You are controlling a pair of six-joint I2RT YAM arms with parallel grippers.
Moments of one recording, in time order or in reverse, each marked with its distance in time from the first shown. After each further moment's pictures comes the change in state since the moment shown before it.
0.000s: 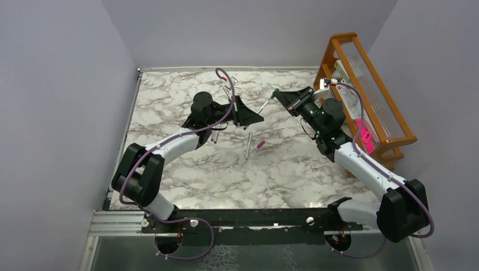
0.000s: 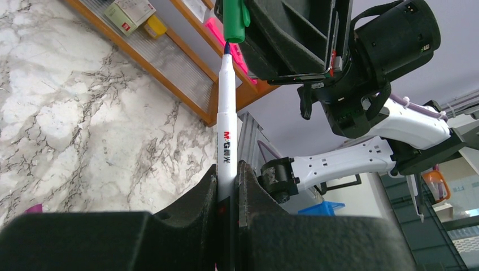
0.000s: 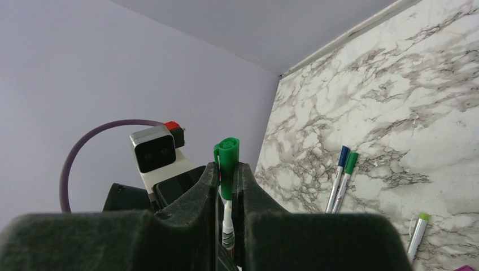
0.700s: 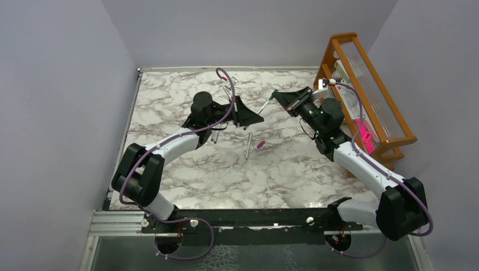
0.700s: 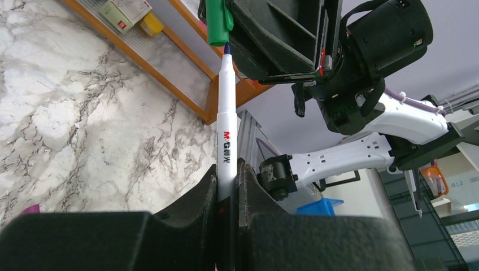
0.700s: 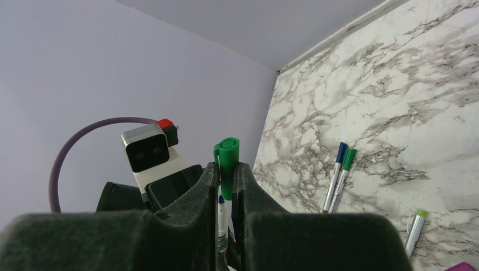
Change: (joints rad) left arm 0.000 0.000 0.003 0.003 0.006 0.000; right arm 0.000 0.016 0.000 0.001 -0.010 0.000
